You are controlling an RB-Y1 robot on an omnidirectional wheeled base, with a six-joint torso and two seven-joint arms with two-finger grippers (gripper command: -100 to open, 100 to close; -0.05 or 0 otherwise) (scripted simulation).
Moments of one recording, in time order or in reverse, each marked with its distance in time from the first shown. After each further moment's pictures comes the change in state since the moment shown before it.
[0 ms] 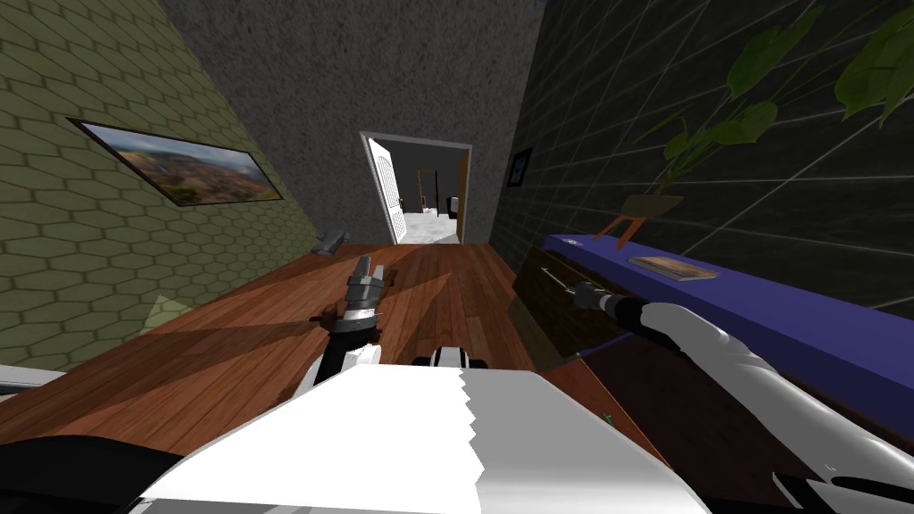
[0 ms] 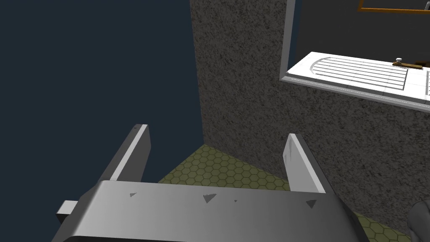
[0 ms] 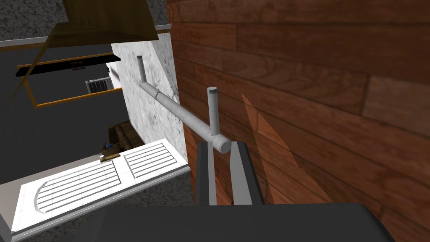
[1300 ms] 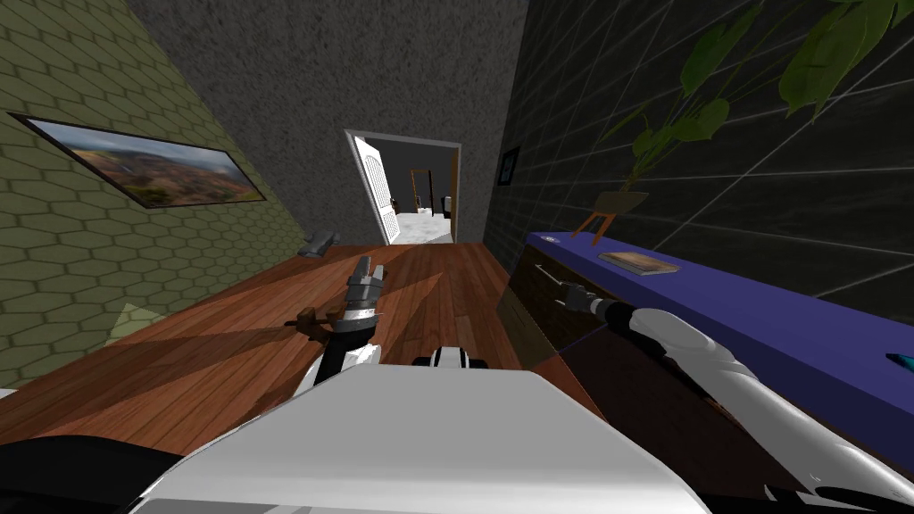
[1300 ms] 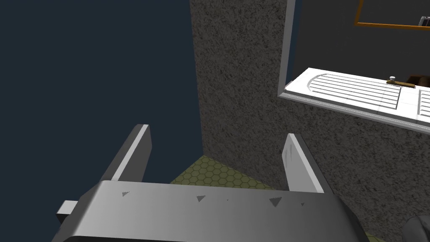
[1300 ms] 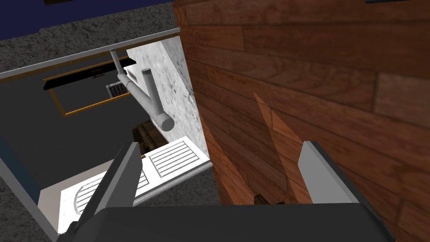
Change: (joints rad) left arm 0.000 0.000 0.000 0.000 0.000 0.000 0.000; right arm 0.033 0.060 0.007 -0.059 -0.045 0.022 -0.040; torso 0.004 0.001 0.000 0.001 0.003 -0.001
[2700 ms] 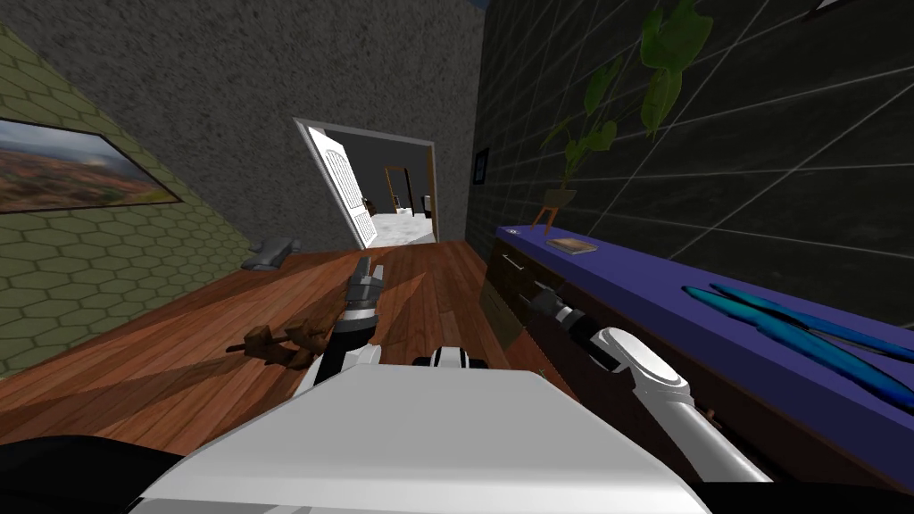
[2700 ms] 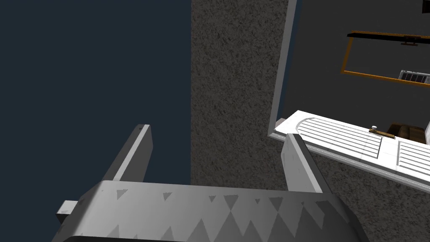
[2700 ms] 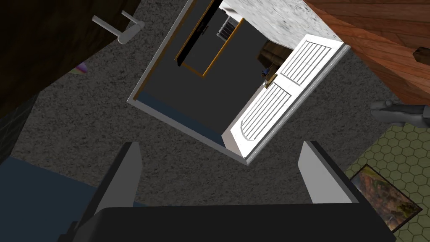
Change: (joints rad) left arm 0.000 0.000 0.000 0.000 0.000 0.000 0.000; right arm 0.154 0.293 0.016 -0.380 -0.340 0.068 -0.248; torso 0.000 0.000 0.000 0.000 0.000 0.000
